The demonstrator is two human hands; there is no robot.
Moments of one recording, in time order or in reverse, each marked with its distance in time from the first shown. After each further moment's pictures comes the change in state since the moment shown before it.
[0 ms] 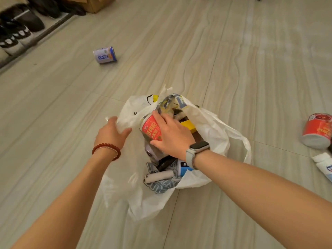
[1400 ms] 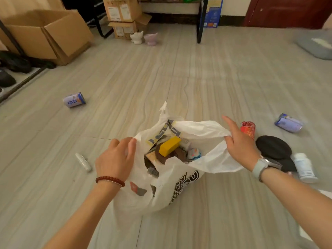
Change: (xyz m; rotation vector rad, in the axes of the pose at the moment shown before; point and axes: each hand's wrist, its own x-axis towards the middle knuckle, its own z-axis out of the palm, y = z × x) left_hand -0.120 0.121 -0.010 0.066 0.196 0.439; right_hand -0.182 0.163 -0.148 0.142 0.355 0.527
